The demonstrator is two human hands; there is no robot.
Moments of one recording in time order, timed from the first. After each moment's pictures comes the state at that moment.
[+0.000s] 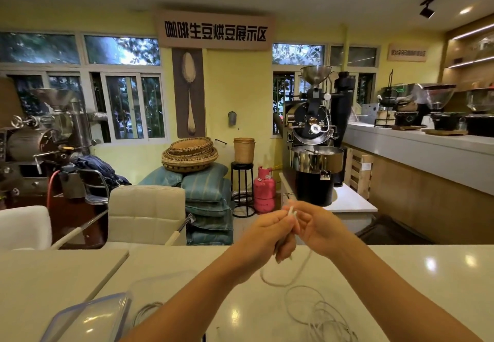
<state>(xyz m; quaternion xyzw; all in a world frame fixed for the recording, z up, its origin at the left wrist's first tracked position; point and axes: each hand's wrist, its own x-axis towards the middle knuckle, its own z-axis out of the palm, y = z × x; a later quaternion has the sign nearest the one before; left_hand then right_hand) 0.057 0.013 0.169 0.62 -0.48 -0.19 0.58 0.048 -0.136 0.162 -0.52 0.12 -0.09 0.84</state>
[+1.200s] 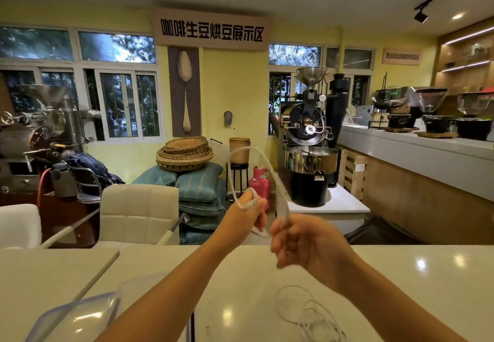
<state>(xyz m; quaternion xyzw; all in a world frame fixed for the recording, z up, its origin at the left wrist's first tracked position) 0.102 -0.006 0.165 0.72 -0.38 -0.04 0.58 -0.018 -0.102 0.179 -0.62 -0.07 -0.02 0.78</state>
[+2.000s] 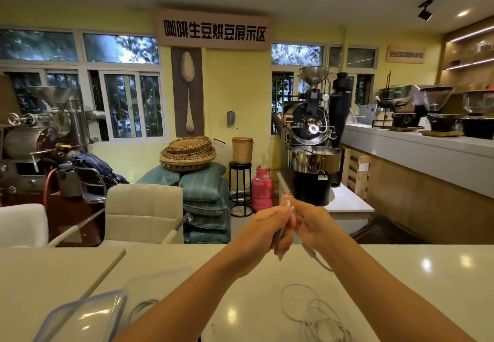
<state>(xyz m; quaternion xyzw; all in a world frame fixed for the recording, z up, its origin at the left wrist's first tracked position) 0.058 0.003 0.167 0.60 -0.46 -0.21 0.62 0.063 -0.142 0.156 -0.54 0.16 -0.15 0.81</state>
